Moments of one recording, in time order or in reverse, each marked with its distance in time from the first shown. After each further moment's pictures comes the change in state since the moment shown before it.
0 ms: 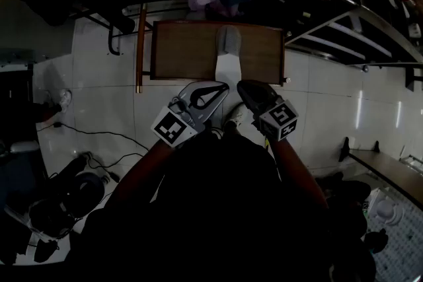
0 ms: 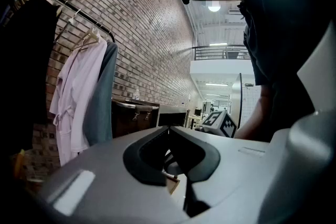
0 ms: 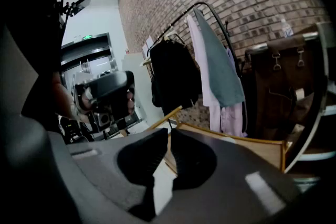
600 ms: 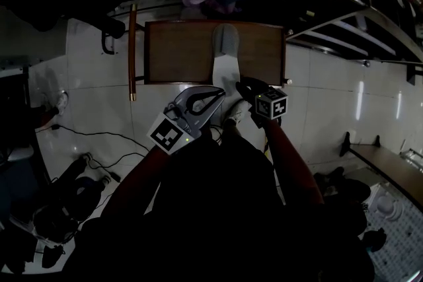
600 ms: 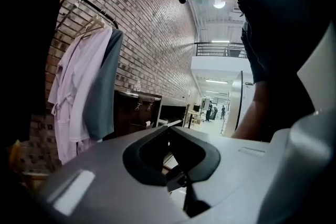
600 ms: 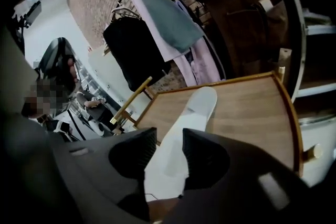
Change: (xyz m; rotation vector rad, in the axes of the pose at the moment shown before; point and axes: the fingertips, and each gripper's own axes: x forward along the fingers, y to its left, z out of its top) left arm 0.018 0.028 -0.033 -0.034 0.051 -0.015; right arm 0.056 -0.110 -0.148 0.378 0.208 -0.104
